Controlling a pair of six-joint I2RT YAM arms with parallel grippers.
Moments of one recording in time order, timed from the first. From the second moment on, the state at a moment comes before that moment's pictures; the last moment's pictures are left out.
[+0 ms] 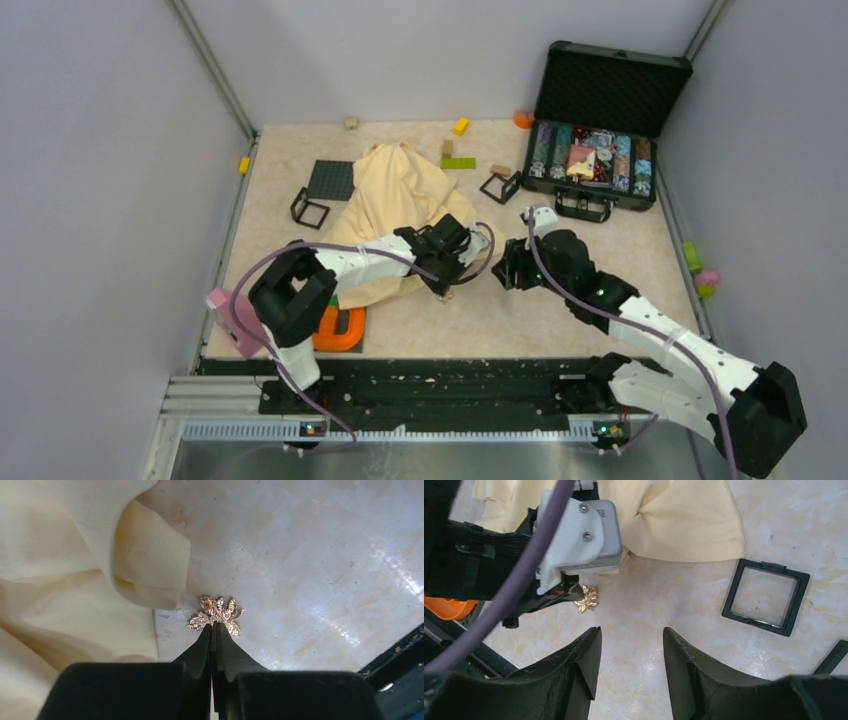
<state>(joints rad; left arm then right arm) -0.86 1.81 1.17 -0.49 0.08 0.01 0.66 0.92 0.60 -0.21 0.01 0.36</state>
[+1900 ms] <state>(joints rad) -0.40 1.05 0.60 -0.11 0.05 -0.42 1.07 1.97 1.36 -0.73 0.47 1.04</state>
